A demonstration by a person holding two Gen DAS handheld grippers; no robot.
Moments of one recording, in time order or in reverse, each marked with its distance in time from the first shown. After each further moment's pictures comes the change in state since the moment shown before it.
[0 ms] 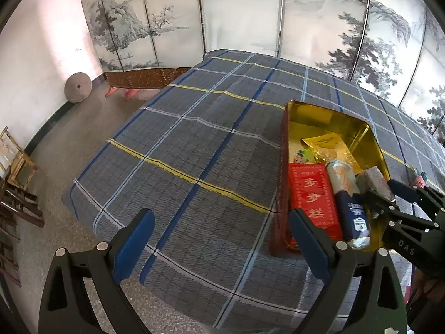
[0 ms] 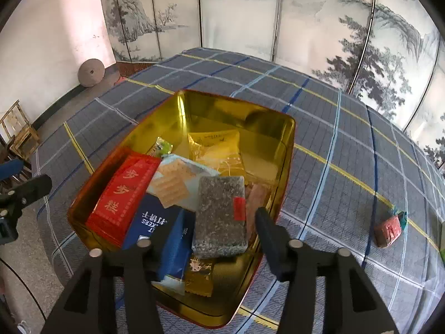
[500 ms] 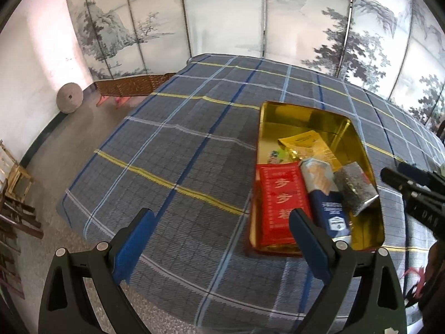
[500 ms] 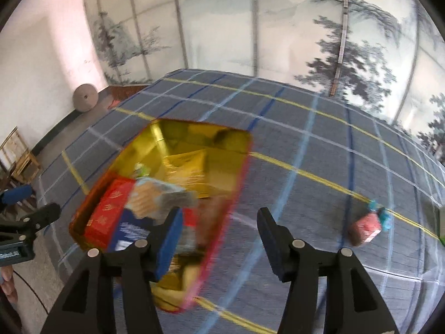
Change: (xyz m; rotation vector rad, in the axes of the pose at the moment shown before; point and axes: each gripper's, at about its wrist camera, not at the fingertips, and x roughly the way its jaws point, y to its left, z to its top) left arm -0.008 -0.031 0.003 0.060 -0.014 -0.030; right arm -0.030 -0.058 -0.001 0.115 -0.076 -0.009
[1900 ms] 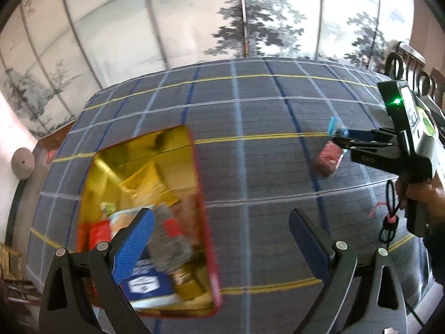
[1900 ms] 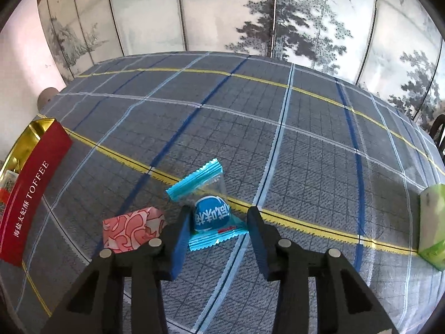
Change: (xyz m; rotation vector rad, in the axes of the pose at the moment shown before) left arm 0.016 -0.223 0.028 0.352 0.013 -0.184; right arm 0.056 -0.242 -0.027 0.082 0.086 -0.102
